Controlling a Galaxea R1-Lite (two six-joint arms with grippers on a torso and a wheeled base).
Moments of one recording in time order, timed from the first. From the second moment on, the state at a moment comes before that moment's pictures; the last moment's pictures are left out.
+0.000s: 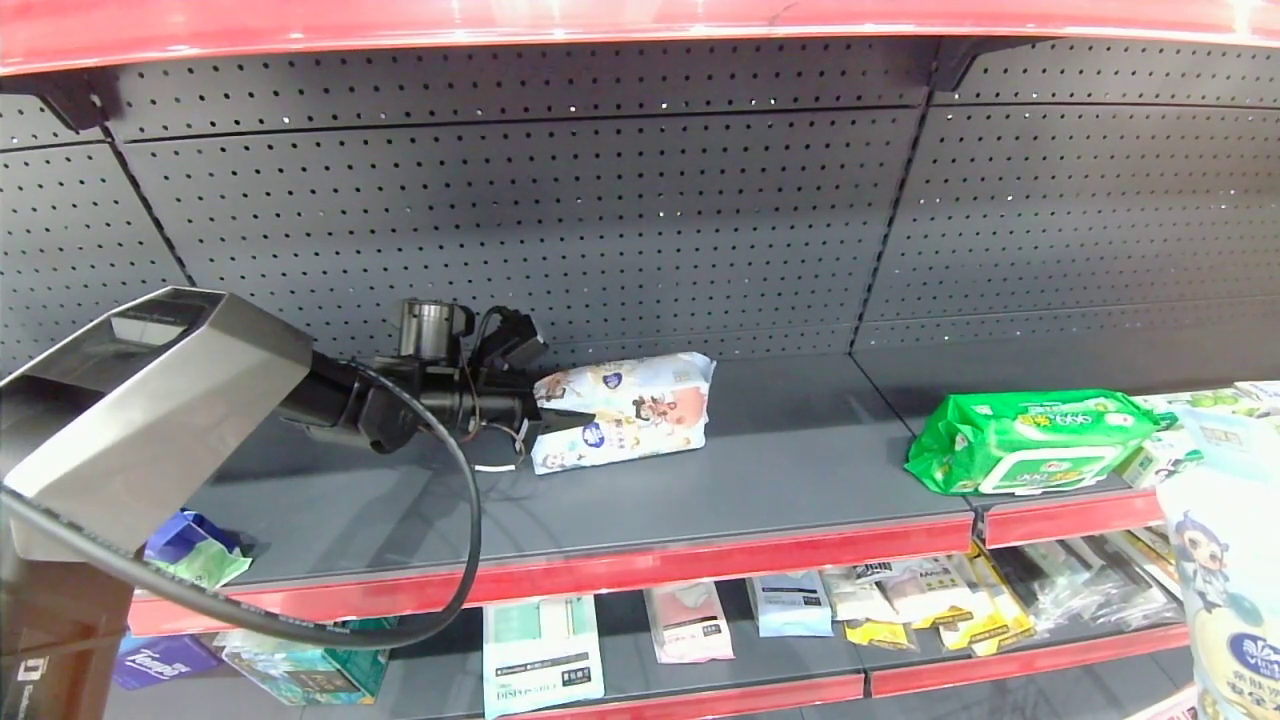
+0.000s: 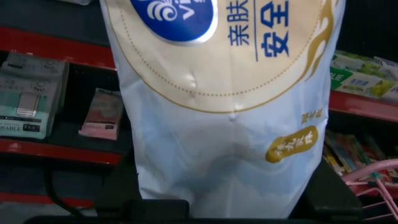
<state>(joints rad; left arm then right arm) -0.23 2.34 -1.39 -0.43 -0.81 0.58 0.17 0.10 -0.05 0.02 -0.11 -0.26</state>
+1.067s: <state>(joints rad) -0.09 2.02 -0.80 -0.44 -0.91 0.84 0.17 0.10 -0.05 0.02 -0.10 -0.25</state>
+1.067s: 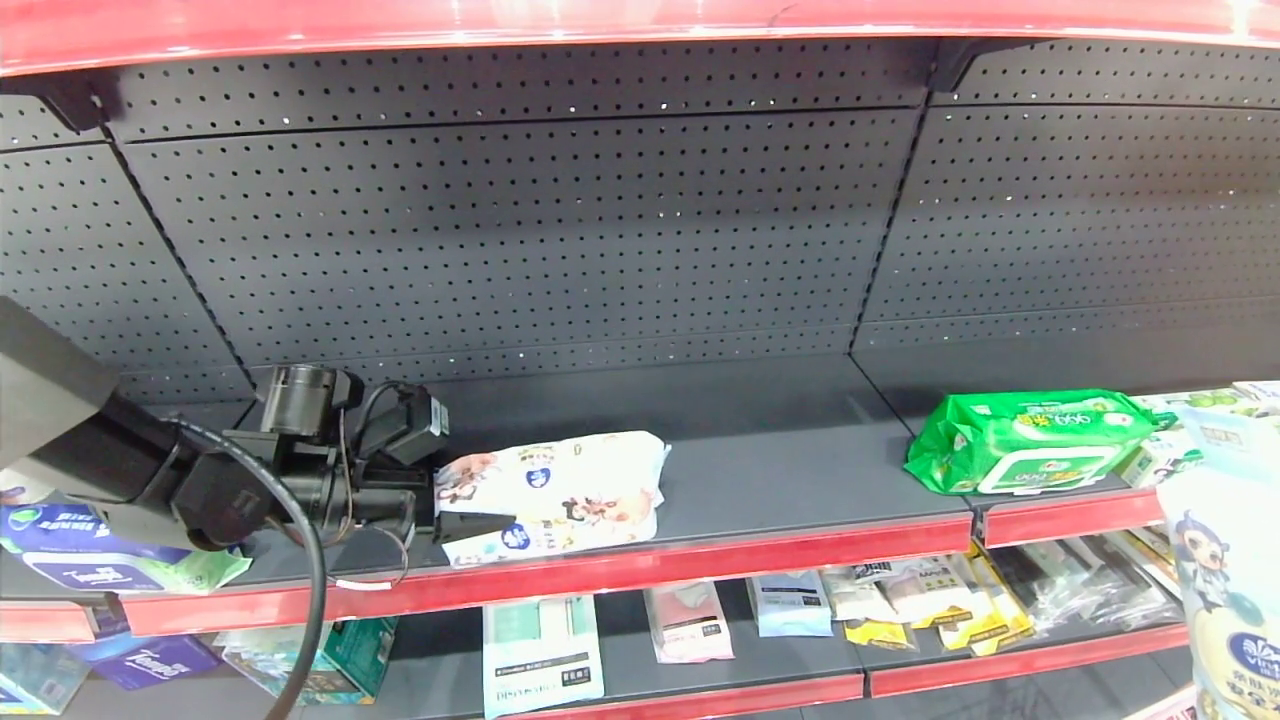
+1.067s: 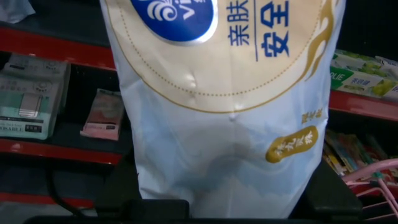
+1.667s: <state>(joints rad) -0.08 2.00 -0.77 -0.44 -0.92 0.85 0.17 0.10 -0.05 0.02 -0.10 -0.25</state>
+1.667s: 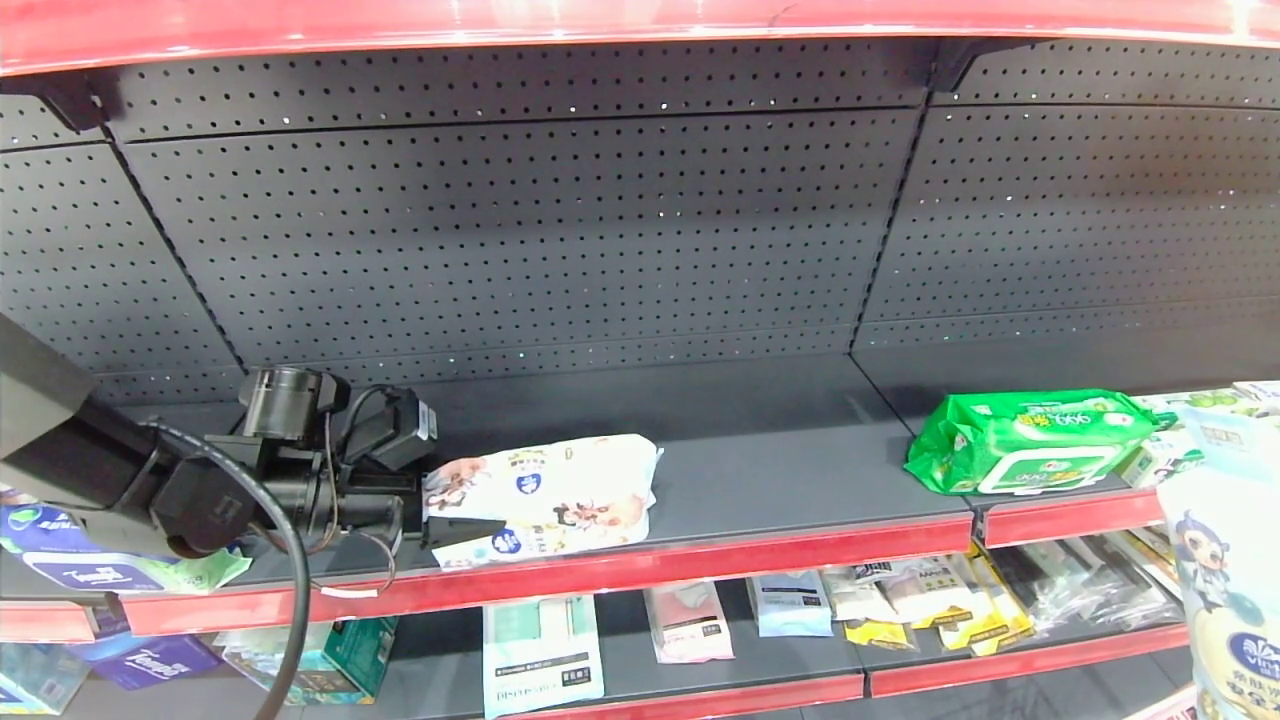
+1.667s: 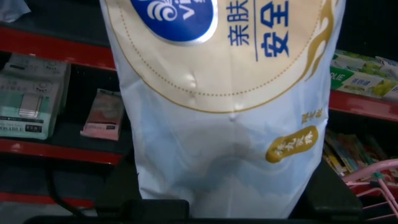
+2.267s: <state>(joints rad) -0.09 2.01 -0.77 -0.44 -0.92 0.83 0.17 0.10 -0.05 0.02 -0.10 -0.26</state>
